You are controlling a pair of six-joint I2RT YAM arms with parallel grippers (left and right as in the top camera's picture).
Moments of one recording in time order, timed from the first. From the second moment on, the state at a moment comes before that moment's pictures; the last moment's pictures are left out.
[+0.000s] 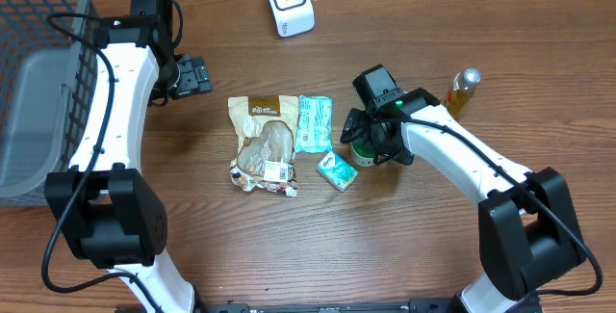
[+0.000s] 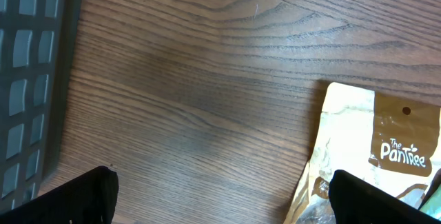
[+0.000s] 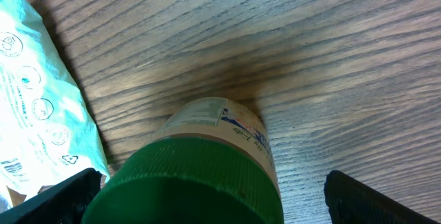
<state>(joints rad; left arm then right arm) 0.02 1.93 1.76 -1.20 -0.12 -0.29 0.45 1.79 1.23 -0.80 0.05 0.80</state>
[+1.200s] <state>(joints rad) 0.02 1.93 1.76 -1.20 -0.12 -0.29 0.45 1.79 1.19 -0.80 0.03 0.77</state>
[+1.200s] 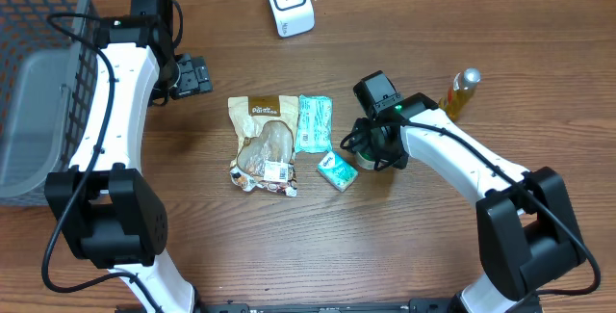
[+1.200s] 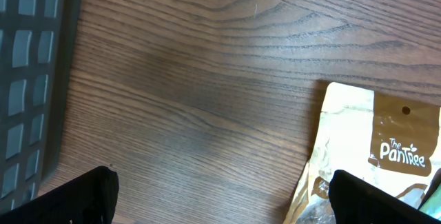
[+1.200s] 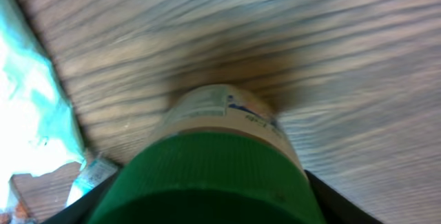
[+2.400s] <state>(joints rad) 0.02 1.93 1.76 -1.20 -0.12 -0.29 0.41 1.79 1.18 -0.78 0.07 0.73</state>
